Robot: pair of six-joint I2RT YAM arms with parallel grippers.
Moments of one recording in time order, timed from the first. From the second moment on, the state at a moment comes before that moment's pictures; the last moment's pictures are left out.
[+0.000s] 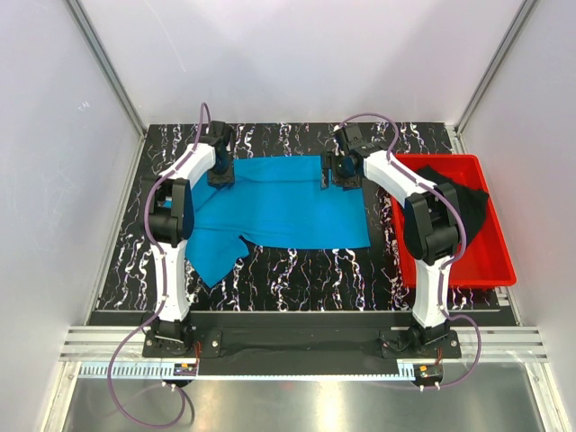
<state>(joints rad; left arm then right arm) -0.16 2.23 1.83 -0.77 -0.14 -0.26 0.38 2.05 1.68 -0.62 -0.05 0.33</state>
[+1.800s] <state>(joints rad) -0.18 2.22 1.84 -0.84 -0.17 -0.30 0.38 1.98 1.63 -0.63 -0.06 0.33</state>
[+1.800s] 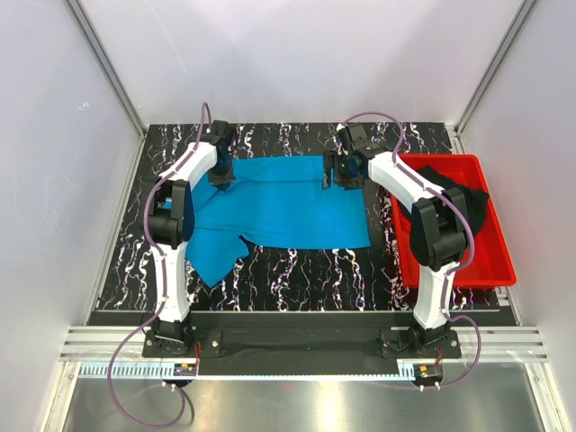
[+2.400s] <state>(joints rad) -0.18 2.12 1.82 -0.94 -0.08 -0.29 0.38 1.96 1.61 -0.63 -0.07 0.34</state>
